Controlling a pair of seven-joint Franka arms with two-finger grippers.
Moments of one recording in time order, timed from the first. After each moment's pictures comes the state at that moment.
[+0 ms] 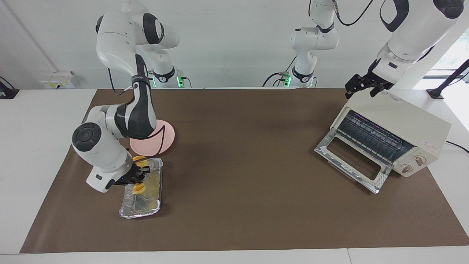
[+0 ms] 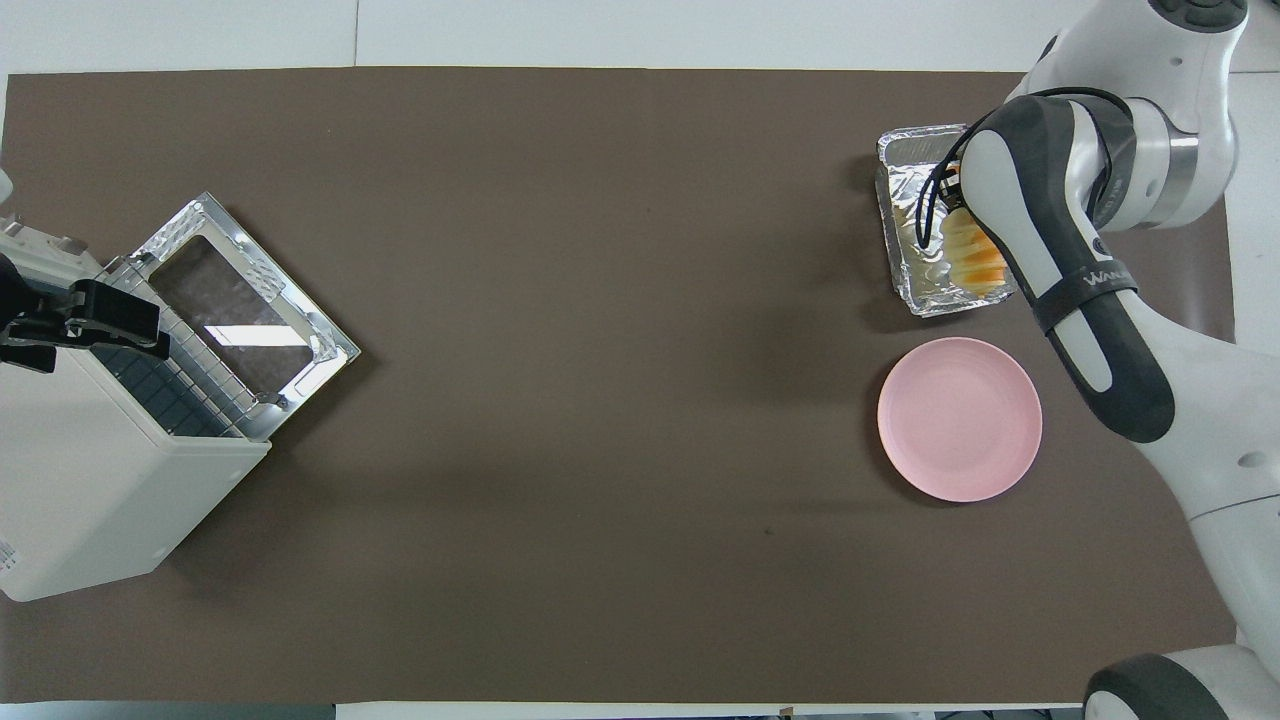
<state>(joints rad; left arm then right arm) -0.11 -0.01 0.05 -1.59 -0.04 1.44 -0.08 0.05 0.69 -0.01 -1.21 0.02 1.84 -0.23</state>
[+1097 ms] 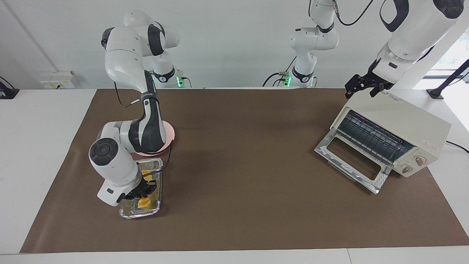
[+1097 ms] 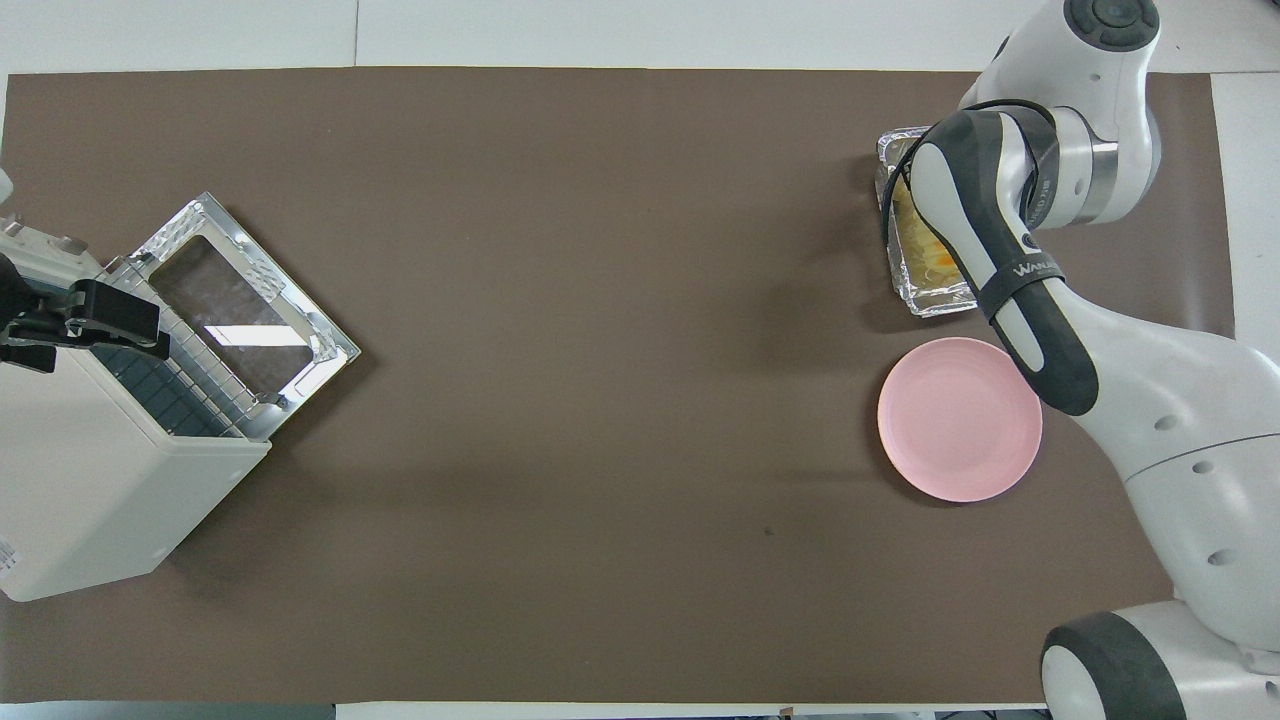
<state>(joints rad) -0.11 -0.01 0.05 -1.59 -0.04 1.44 -0.08 0.07 0.79 -0.03 -1.17 -0.01 1.93 -0.22</state>
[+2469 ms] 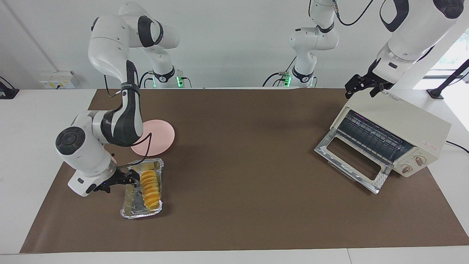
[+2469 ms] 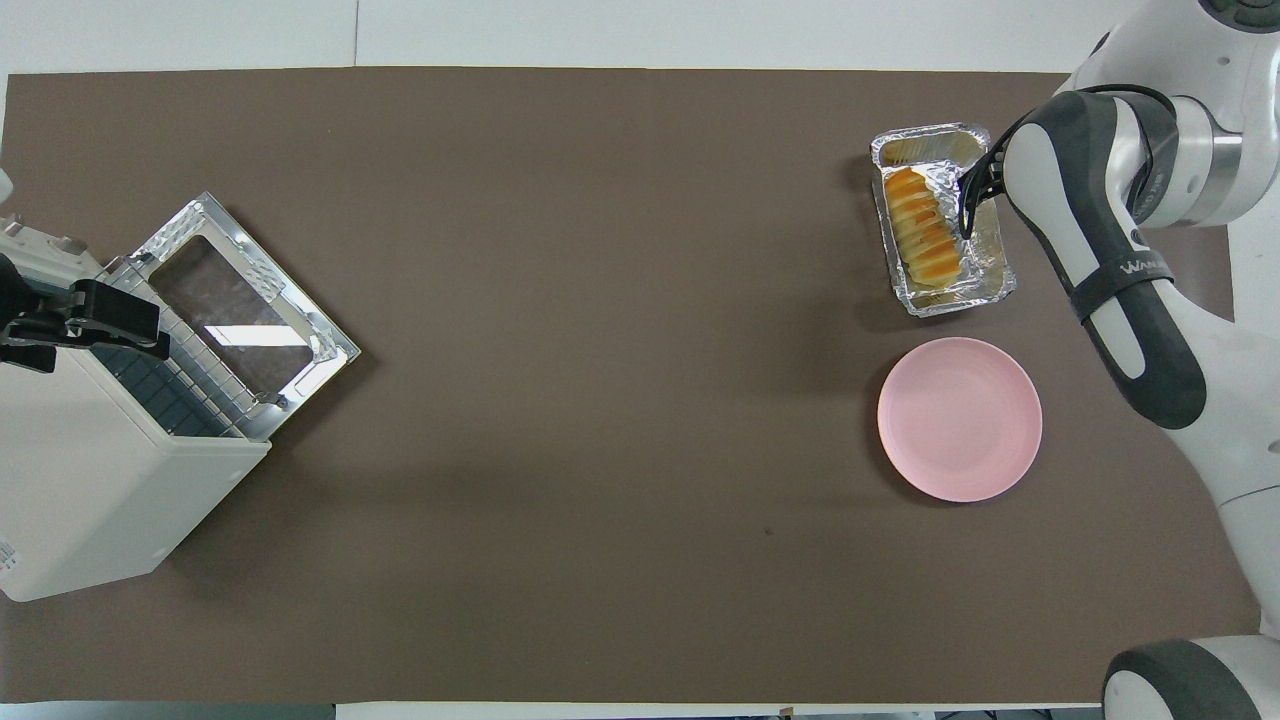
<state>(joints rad) -0.11 -0.01 0.05 -1.59 -0.04 1.44 -0.08 -0.02 0.67 -0.03 -1.31 -0.01 1.97 -0.25</state>
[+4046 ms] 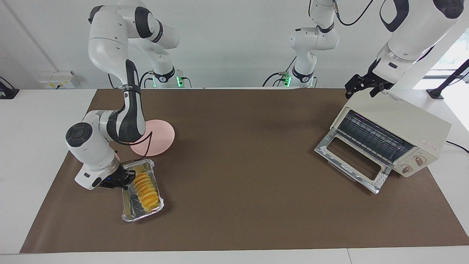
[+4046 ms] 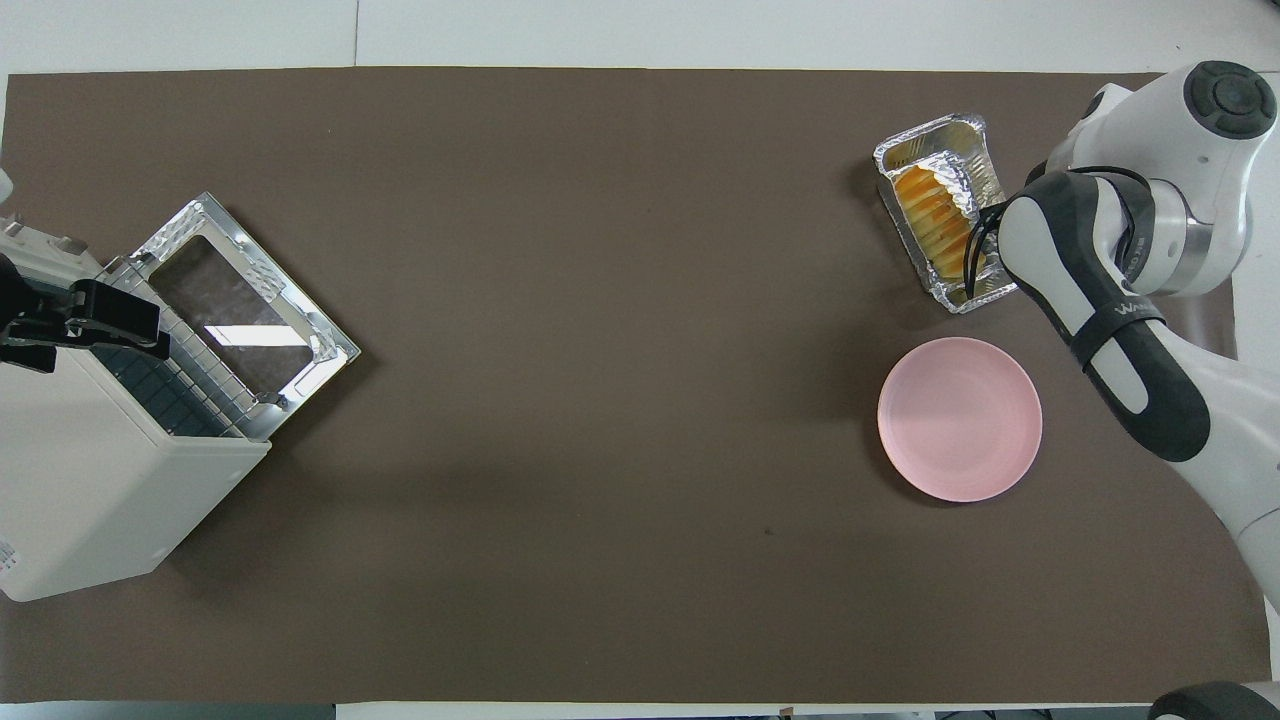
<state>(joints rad) -0.11 -0.01 0.05 -1.59 -0.04 1.44 -0.08 -0.05 0.57 -0.02 -1.55 0.01 2.17 -0.32</state>
